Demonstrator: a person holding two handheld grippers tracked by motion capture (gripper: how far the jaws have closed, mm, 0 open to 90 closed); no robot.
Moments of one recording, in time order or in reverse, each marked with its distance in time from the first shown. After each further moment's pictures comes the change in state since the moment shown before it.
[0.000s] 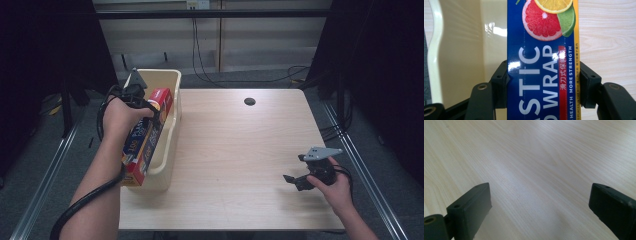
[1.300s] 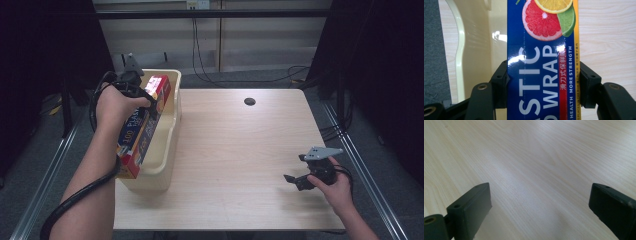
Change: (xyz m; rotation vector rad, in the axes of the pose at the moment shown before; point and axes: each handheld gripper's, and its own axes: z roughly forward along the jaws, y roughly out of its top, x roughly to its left) left arm -0.009 0.004 -0.037 -0.061 0.034 0.052; right arm -0.002 -0.001 0.000 0.000 0.005 0.004
